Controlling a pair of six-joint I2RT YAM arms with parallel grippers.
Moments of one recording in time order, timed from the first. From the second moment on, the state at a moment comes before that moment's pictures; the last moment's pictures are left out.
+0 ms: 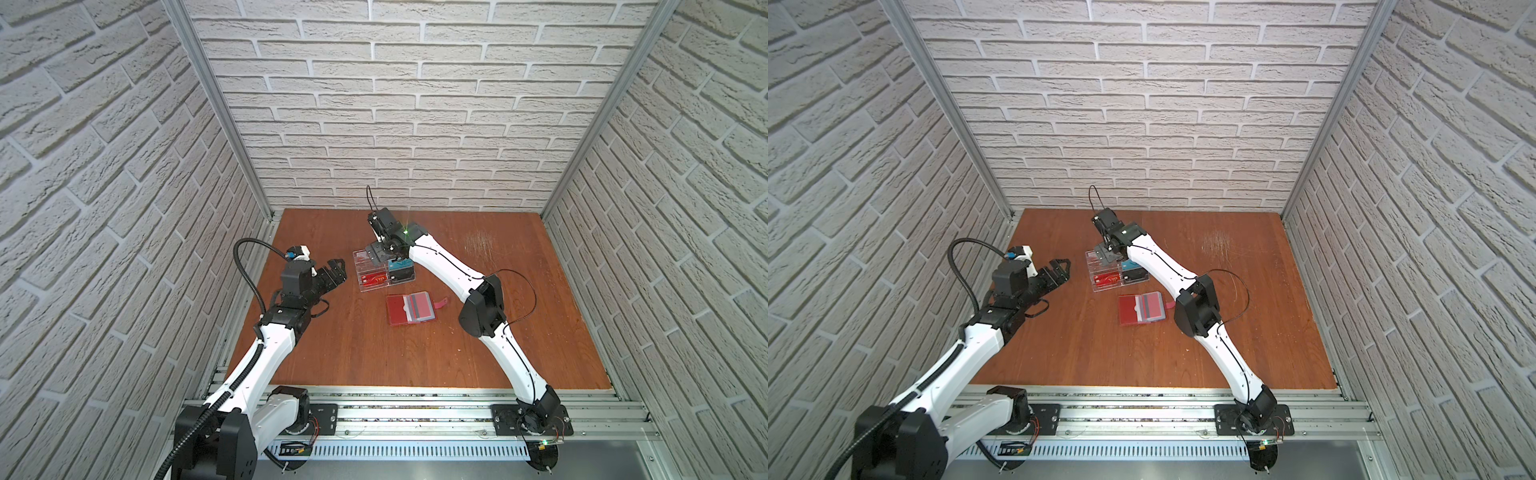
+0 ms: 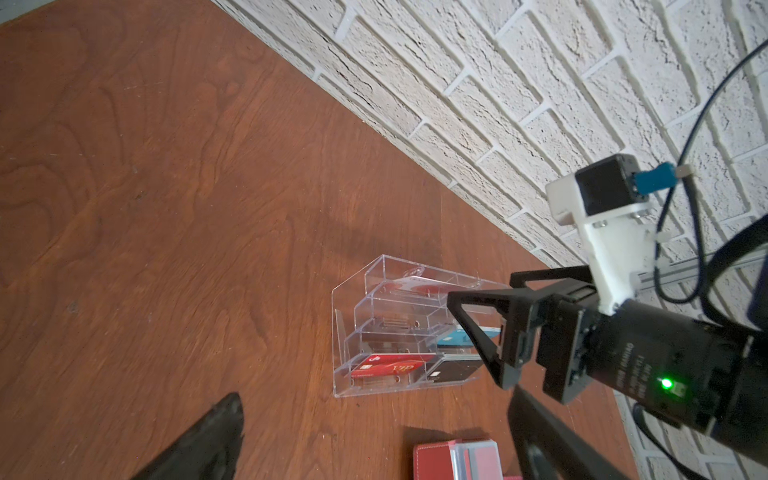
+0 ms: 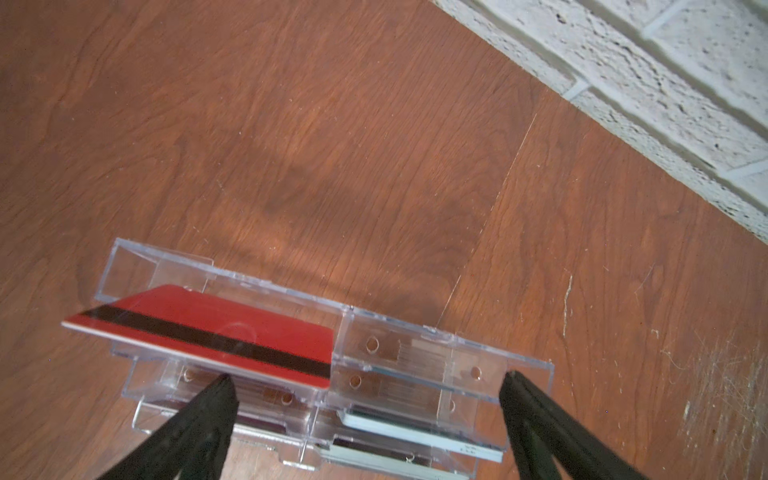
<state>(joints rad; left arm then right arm) -0.16 1.04 0.64 -0.06 0.10 -0.66 0.69 2.52 2.56 -0.99 0.30 0.13</state>
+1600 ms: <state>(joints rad) -0.72 1.27 0.93 -0.22 -0.16 -0.18 0.45 1.56 1.44 -0.69 0.19 0.40</state>
